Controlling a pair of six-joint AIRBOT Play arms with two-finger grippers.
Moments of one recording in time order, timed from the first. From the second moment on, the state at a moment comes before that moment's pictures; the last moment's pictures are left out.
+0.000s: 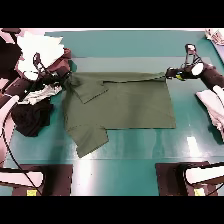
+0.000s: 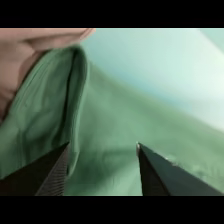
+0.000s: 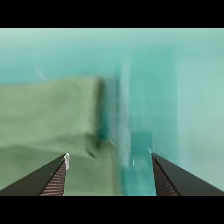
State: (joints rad) left arm 0.03 -1.52 1.17 0.71 -0.49 -1.41; right arm -0.11 -1.57 1.32 -1.39 0.67 1.52
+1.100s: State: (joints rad) left arm 0.09 -0.86 0.68 1.01 -1.40 -1.41; right arm -0.39 -0.95 0.73 -0.99 1.20 1.35
